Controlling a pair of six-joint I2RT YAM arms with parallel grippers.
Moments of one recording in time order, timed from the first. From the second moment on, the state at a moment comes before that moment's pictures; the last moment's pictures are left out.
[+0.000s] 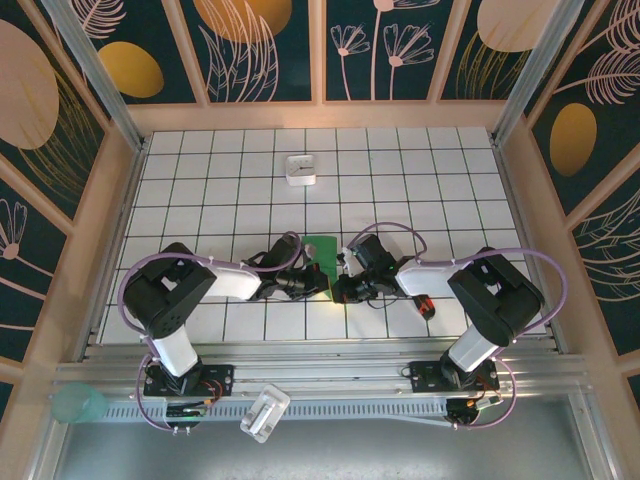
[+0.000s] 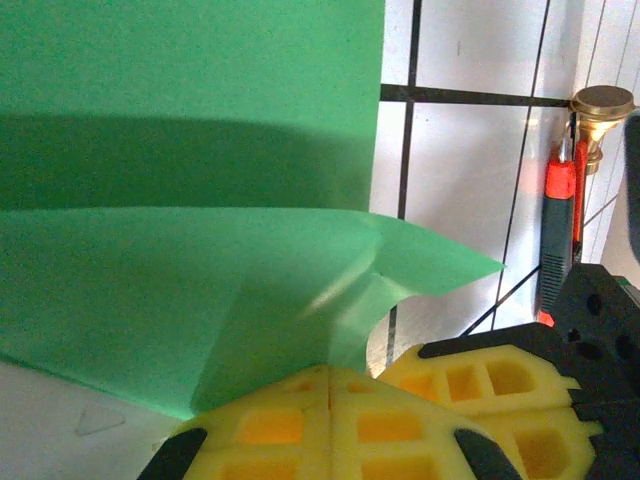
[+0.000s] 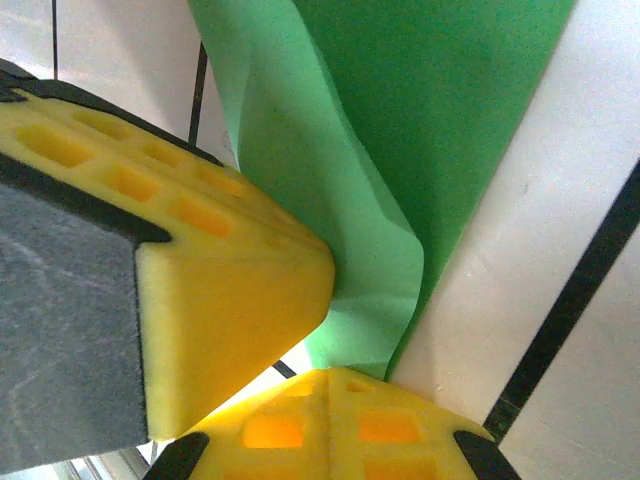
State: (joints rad) left arm -0.77 1.75 0.67 0.26 0.46 -1.05; right arm 0.74 1.61 0.63 -0.05 -0.49 0.55
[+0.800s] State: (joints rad) left arm -0.76 1.76 0.69 0.22 0.43 -1.01; right arm 0.74 1.62 0.65 -0.09 -0.49 0.55
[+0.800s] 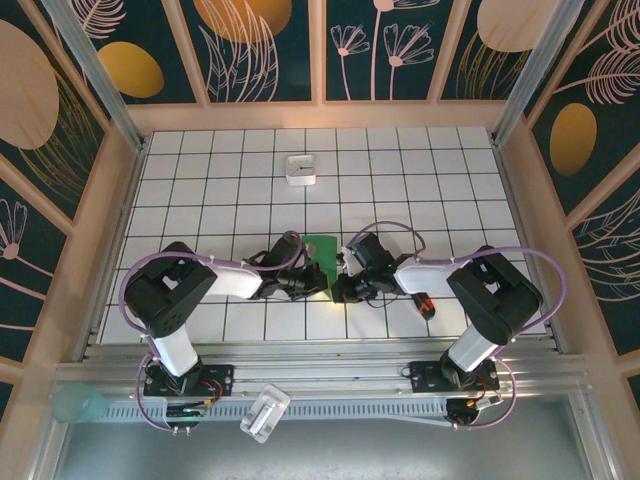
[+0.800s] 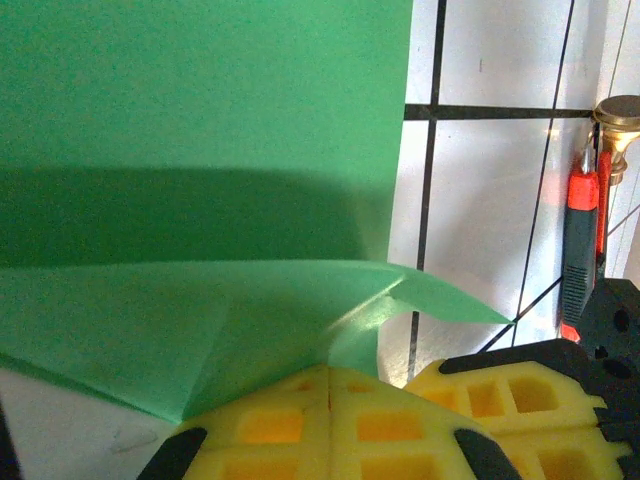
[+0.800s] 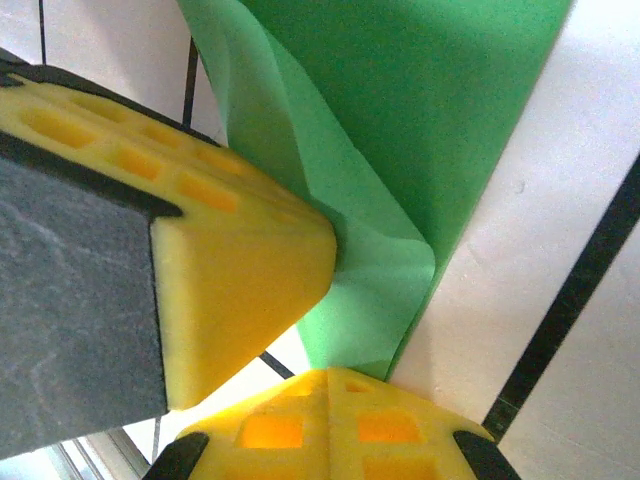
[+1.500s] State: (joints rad) left arm -0.64 1.76 0.70 0.18 0.45 -0.93; right arm 0.73 1.62 0.65 -0.10 -0.49 0.55
